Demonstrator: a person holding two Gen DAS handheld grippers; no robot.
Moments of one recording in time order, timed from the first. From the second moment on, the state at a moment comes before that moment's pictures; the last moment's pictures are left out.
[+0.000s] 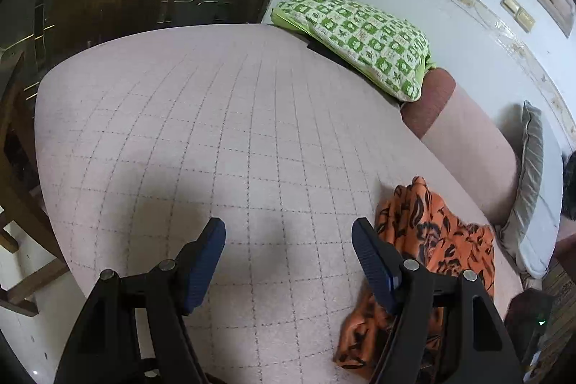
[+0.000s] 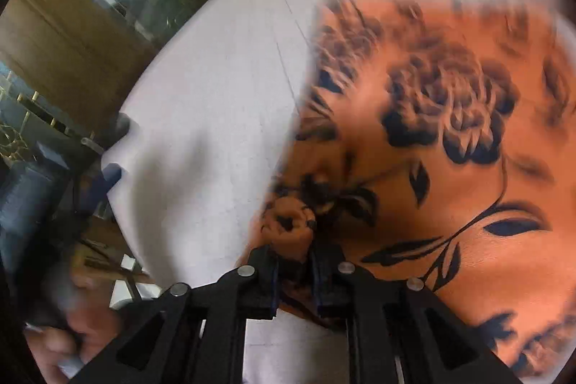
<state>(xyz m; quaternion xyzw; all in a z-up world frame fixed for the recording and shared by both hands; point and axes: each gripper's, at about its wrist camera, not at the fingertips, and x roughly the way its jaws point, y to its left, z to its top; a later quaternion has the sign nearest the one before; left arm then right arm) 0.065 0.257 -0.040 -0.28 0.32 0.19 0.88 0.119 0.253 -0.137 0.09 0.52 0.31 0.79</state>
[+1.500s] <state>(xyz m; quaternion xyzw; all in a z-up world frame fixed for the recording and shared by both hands) 0.068 0.174 -0.022 -0.19 0.33 0.04 0.93 0.074 0.032 -0.141 0.30 0.43 0.21 0.82</state>
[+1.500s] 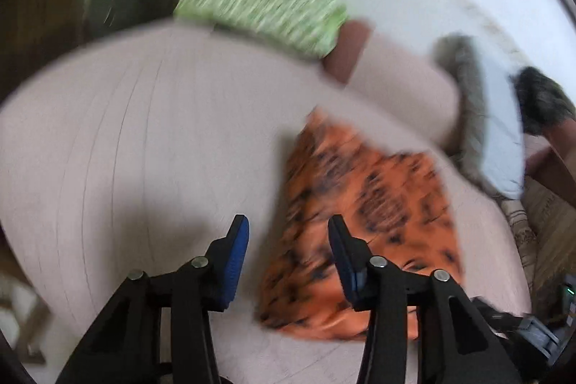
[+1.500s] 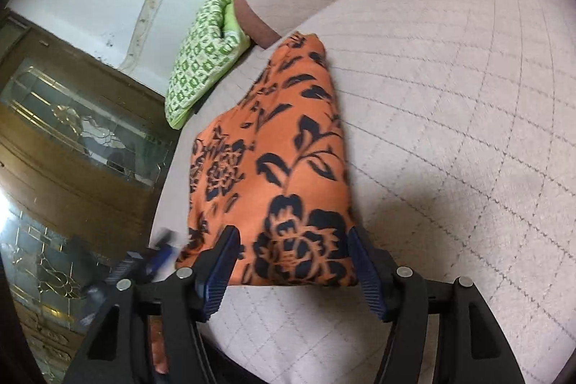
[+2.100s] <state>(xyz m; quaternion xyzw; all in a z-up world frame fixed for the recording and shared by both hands) 0.139 0.121 -0.072 -0.08 0.43 0.03 0.90 0.135 0.022 -0.180 0.42 0.48 0.24 0.73</state>
